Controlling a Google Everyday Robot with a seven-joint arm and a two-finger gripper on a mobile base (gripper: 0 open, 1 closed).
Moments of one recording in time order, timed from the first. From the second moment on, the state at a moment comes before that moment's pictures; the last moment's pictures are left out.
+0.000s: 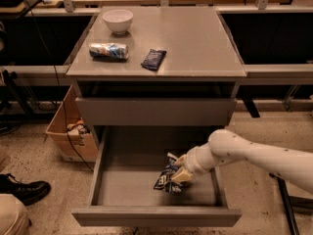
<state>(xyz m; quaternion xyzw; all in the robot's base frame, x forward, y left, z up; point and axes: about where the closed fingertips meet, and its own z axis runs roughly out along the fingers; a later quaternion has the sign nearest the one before) 0.547 -0.088 0.479 -0.60 0.74 0.19 0.24</state>
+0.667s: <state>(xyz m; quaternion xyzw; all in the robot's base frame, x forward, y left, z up) 0.546 -0.166 0.606 -0.57 0.75 0.21 0.26</state>
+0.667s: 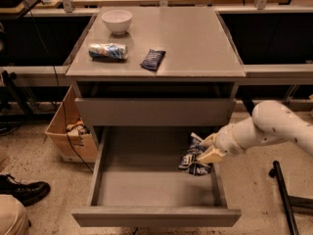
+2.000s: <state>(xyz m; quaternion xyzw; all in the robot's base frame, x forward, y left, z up) 0.532 -0.210 0.752 -0.56 0.74 0.15 0.33</state>
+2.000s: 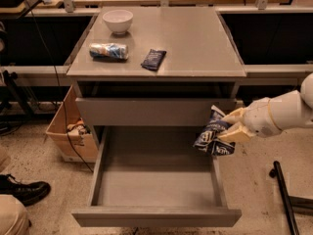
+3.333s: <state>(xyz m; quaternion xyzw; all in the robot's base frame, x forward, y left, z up) 0.562 -0.104 0.955 -0.68 0.58 0.02 0.44</state>
